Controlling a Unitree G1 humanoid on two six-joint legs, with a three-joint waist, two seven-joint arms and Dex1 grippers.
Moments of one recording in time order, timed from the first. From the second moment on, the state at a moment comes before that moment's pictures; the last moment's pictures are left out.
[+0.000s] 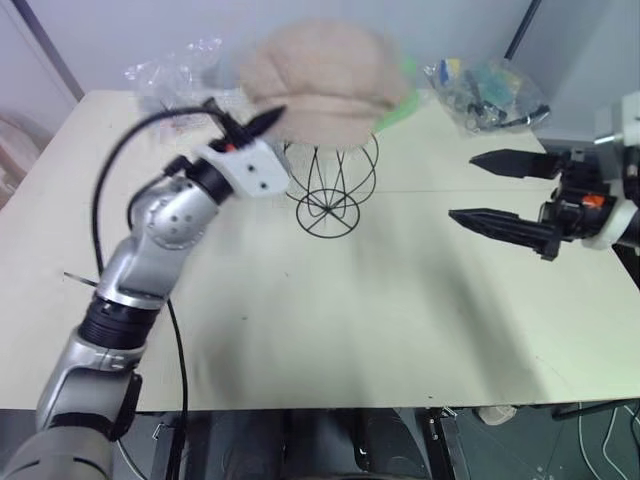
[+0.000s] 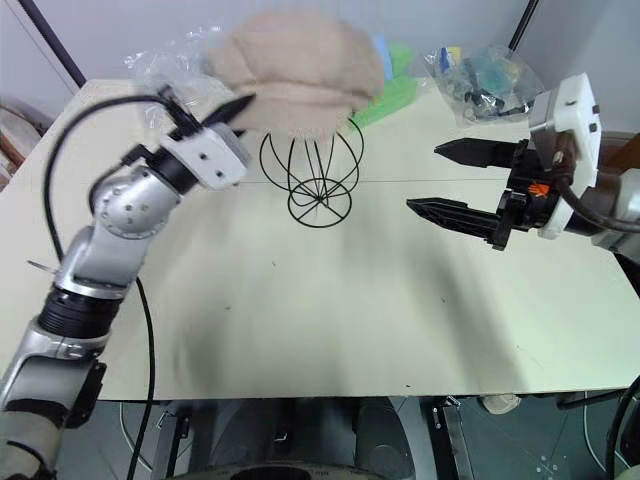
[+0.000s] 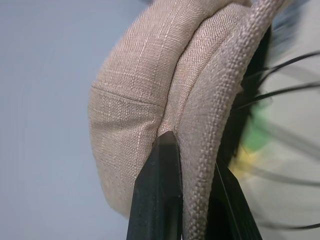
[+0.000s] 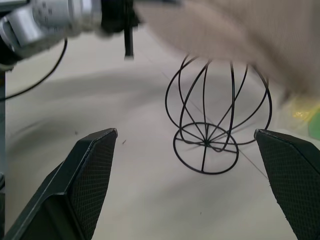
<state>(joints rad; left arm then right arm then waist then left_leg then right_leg) -0.67 0.60 -0.24 -0.11 0.31 -0.15 -0.34 -0.43 -1.06 -0.43 -0.43 0.95 0.87 0.89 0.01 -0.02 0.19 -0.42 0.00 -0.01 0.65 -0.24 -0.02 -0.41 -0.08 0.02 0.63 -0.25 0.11</state>
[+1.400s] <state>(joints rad) -0.01 0.93 0.40 -0.49 -0.81 0.72 -0.97 -0.13 -0.82 0.18 -0.57 -0.12 0.18 0.45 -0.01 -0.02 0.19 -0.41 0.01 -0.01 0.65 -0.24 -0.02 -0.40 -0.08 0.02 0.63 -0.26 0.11</state>
